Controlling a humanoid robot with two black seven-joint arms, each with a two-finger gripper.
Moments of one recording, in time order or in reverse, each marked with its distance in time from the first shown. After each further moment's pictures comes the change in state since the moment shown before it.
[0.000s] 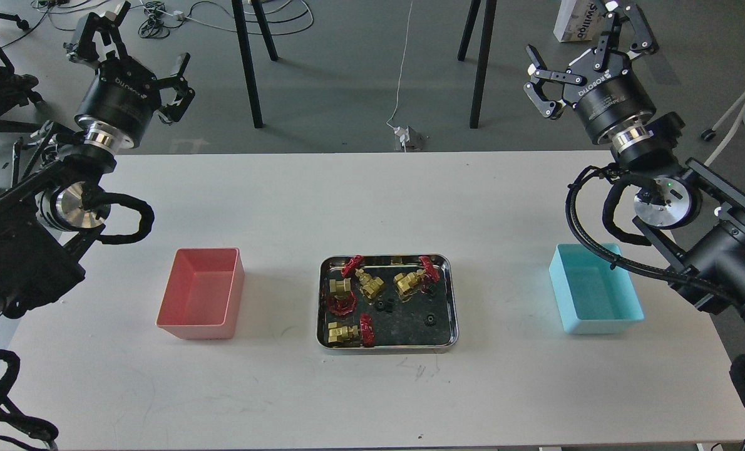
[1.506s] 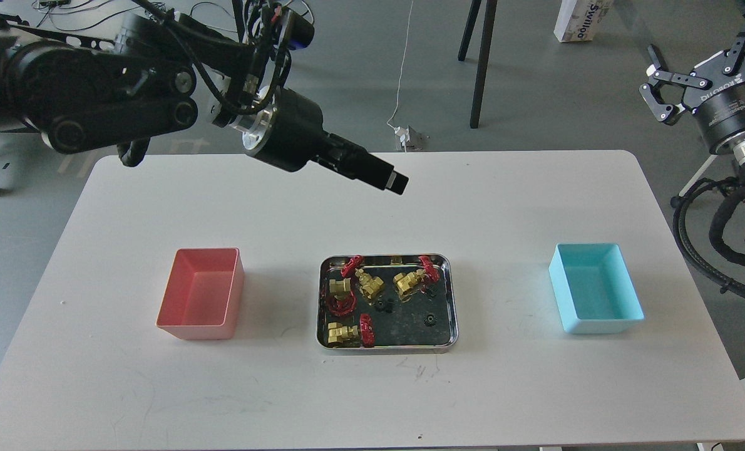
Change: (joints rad) left arm -0.891 -0.038 1.126 -0.604 1.103 0.000 0.000; right arm -0.181 -0.267 0.118 0.222 0.042 -0.124 -0.003
